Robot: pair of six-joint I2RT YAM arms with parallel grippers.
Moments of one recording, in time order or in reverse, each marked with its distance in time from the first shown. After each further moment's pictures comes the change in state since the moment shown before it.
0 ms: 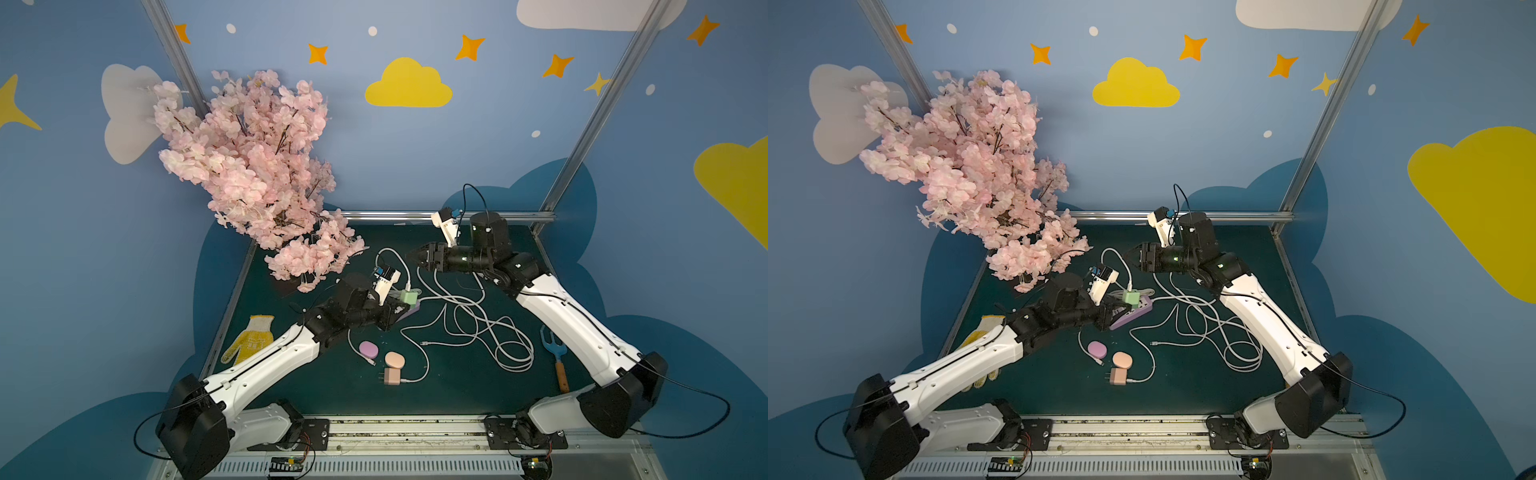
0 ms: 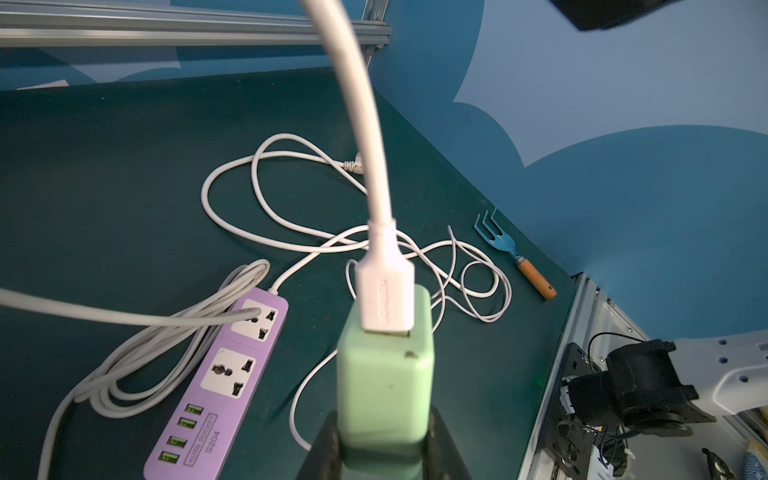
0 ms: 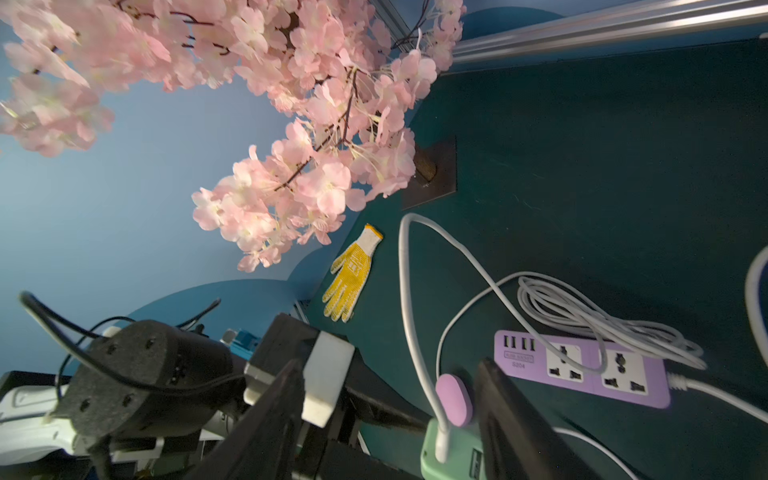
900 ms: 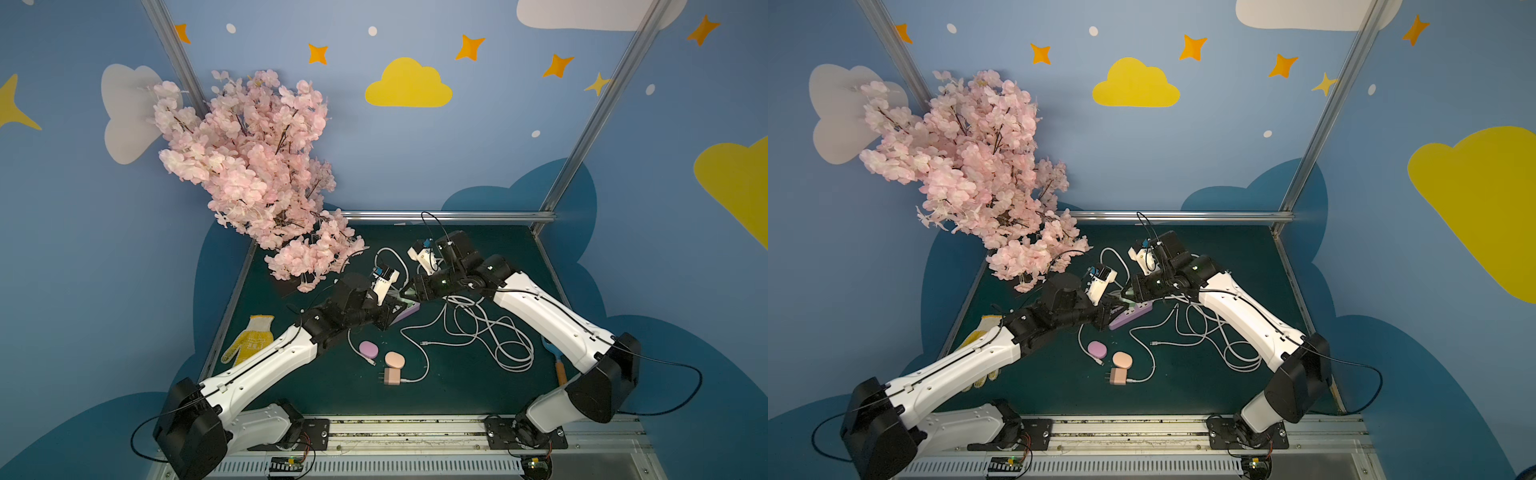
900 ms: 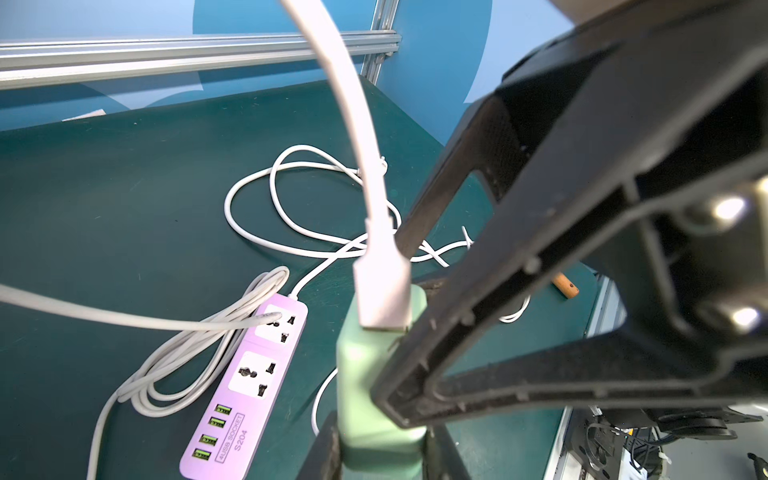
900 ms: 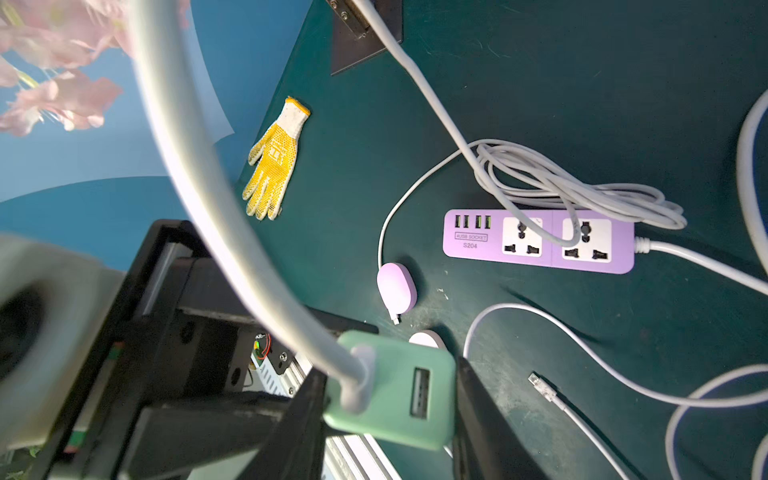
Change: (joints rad) left arm 0.000 -0.016 0.001 -0.016 -0.032 0.045; right arm 0.114 0.107 0.021 -0.288 0.111 -0.148
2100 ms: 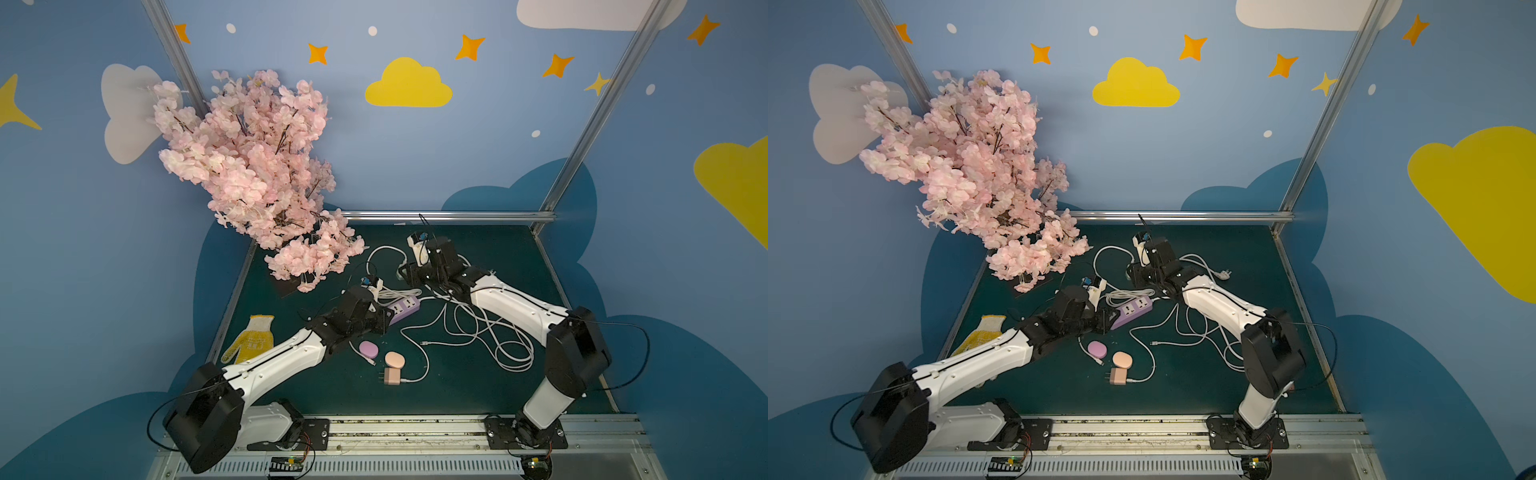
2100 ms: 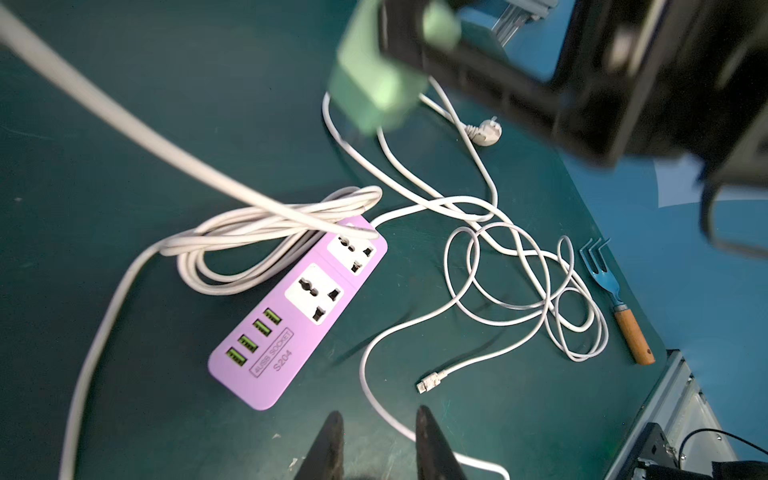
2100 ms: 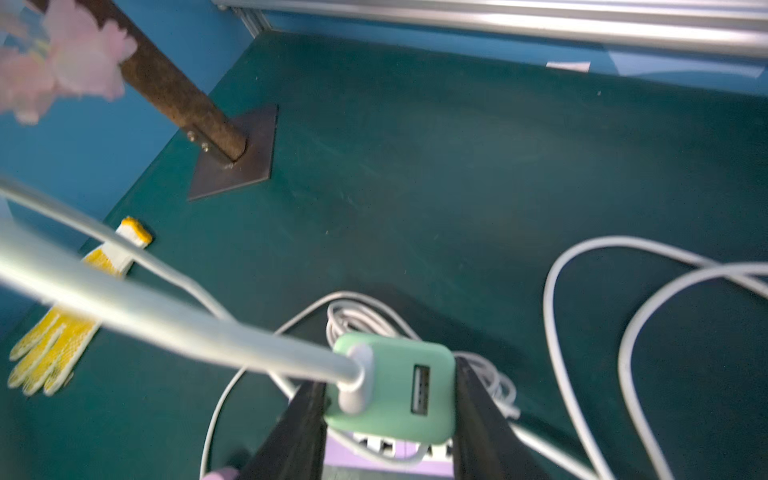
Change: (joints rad) left arm 0.006 0.117 -0.127 0.097 -0.148 -0.320; right arm -0.061 0.222 -0.074 0.565 0.374 -0.100
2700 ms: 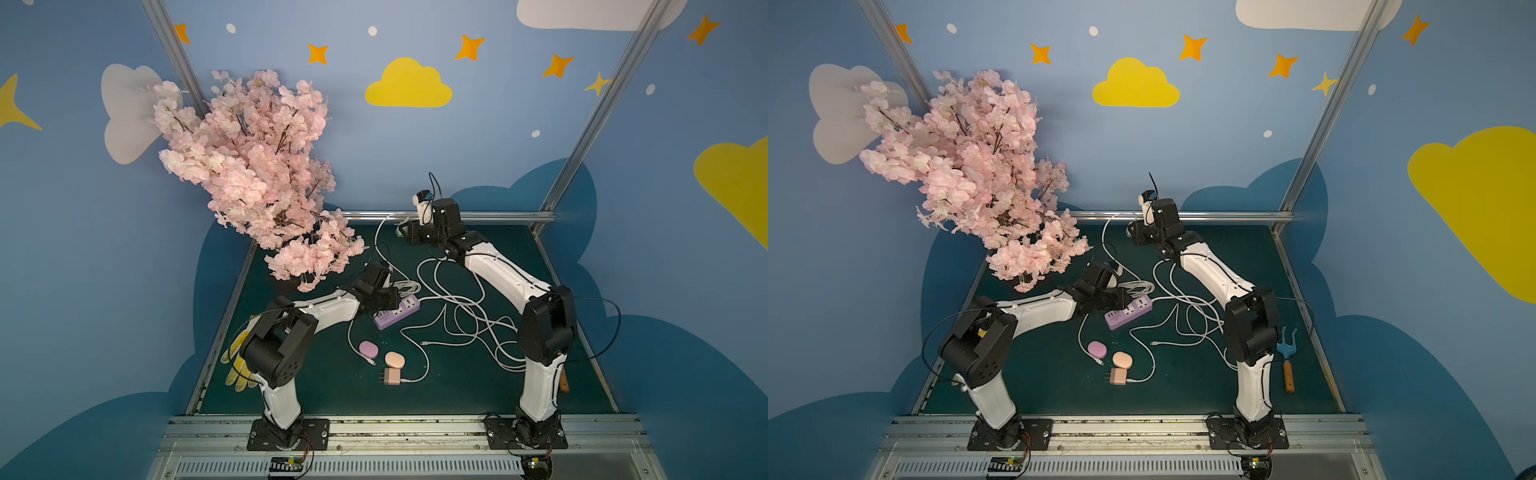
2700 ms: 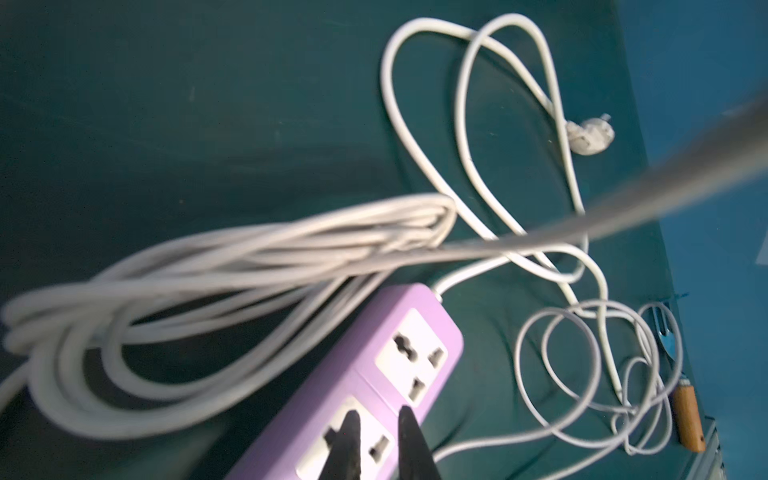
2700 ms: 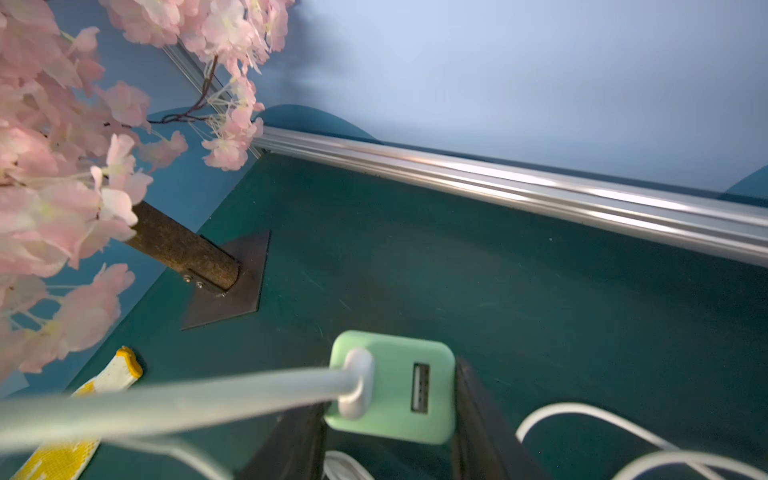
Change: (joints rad) left arm 0.136 0.537 0.349 -0.010 0.125 -0.032; right arm -0.102 0.175 0.319 -0.024 -0.084 0.001
